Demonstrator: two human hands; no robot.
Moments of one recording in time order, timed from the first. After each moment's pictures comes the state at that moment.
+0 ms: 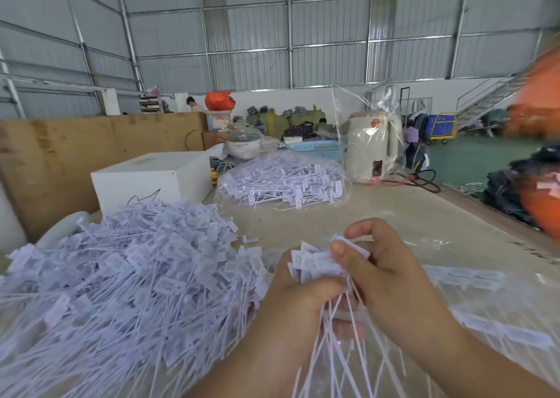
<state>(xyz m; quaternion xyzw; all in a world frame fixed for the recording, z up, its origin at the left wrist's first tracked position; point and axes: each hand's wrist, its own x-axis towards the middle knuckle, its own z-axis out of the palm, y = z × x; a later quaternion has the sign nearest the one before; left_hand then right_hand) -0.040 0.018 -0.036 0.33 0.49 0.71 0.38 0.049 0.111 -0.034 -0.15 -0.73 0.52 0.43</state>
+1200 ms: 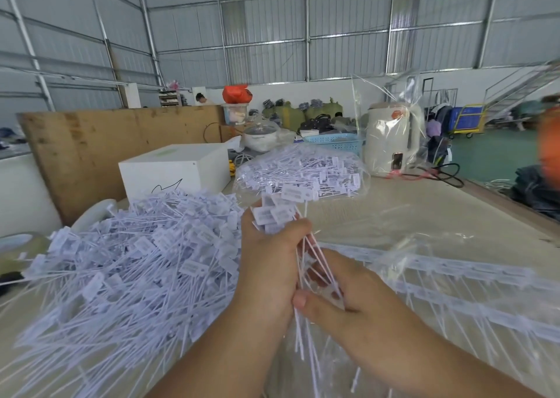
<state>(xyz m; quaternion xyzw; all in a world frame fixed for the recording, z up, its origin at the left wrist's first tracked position) -0.072 0.015 -0.021 0.23 0.52 0.81 0.13 0.045 0.066 -0.028 0.00 -0.86 0.45 0.26</state>
